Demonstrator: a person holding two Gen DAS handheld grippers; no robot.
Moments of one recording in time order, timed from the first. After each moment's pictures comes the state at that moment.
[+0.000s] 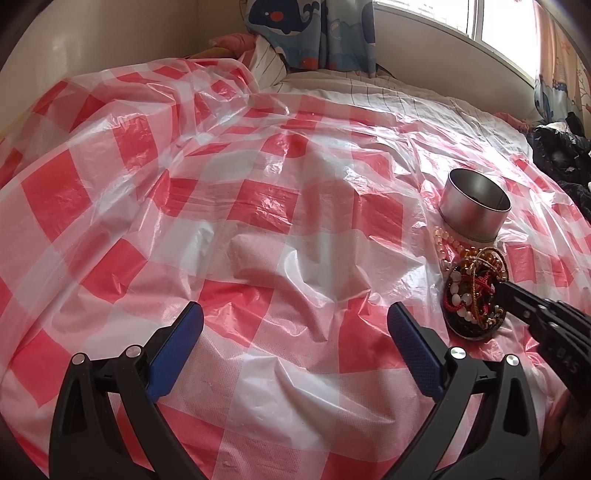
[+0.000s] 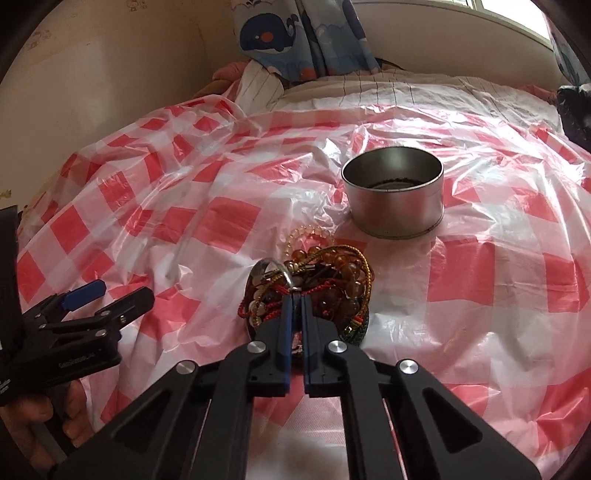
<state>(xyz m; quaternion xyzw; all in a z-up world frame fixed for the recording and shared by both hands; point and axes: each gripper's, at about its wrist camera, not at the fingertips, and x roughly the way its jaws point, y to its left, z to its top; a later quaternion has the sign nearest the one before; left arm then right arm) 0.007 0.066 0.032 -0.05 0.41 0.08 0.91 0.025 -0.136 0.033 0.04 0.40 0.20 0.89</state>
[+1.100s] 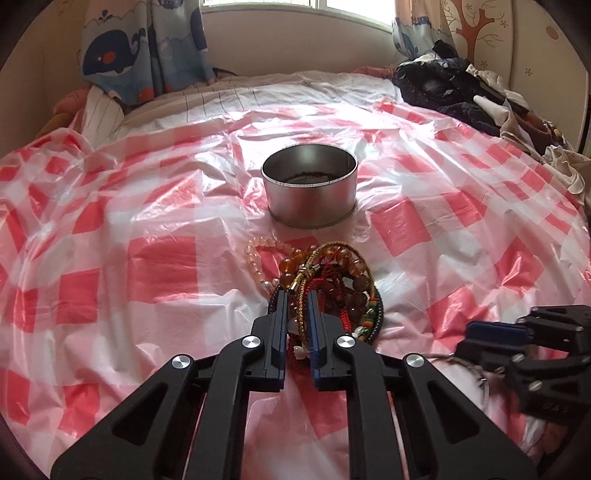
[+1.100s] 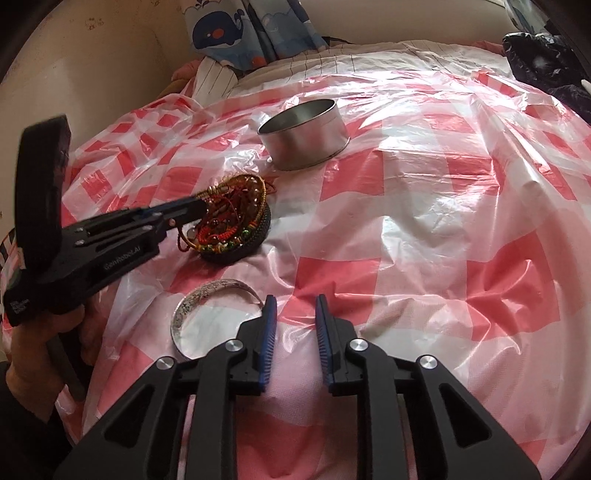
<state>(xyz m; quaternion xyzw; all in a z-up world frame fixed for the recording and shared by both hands) 0.042 -0.039 0.032 0.06 0.38 -0.18 0.90 -0.026 -0.211 0.010 0.08 0.45 0.14 0.88</state>
